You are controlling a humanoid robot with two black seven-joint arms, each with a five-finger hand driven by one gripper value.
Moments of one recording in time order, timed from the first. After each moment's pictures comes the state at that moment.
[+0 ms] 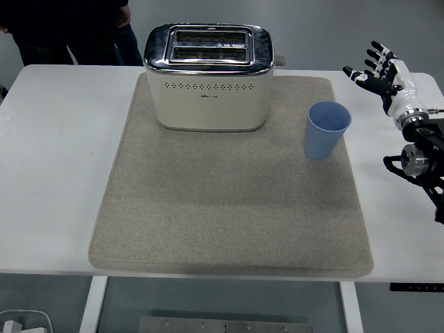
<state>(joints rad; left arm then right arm) -0.04 0.00 -0.15 -0.15 -0.08 -0.14 0.00 0.94 -0.25 0.47 0.52 -0.33 -0.12 0.39</state>
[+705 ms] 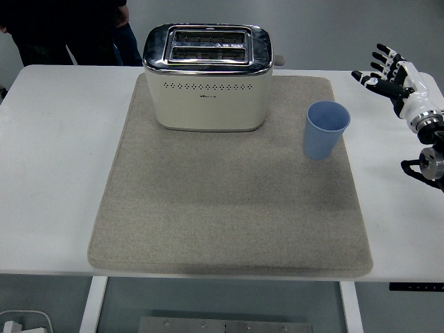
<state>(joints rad) -0.02 0.00 -0.15 -0.13 -0.08 -0.13 0.00 0.93 -0.33 0.45 0.52 -0.34 0.00 0.40</state>
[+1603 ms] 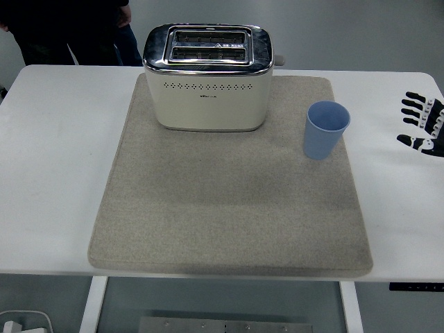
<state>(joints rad) -0.02 0.00 -0.15 -0.13 -0.08 -0.13 0.00 0.63 -0.79 0.45 0.95 -0.58 0.20 0.61</state>
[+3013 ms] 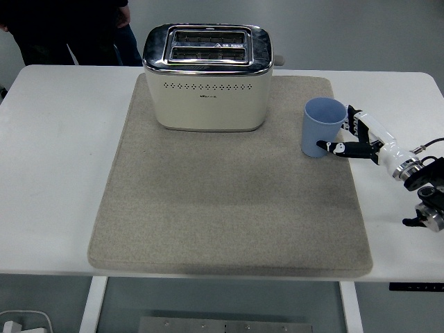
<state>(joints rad) -0.02 0.00 -0.15 -0.13 -0.08 -0.13 0.00 0.74 -0.44 0.39 0.83 -0.71 -0.02 0.51</state>
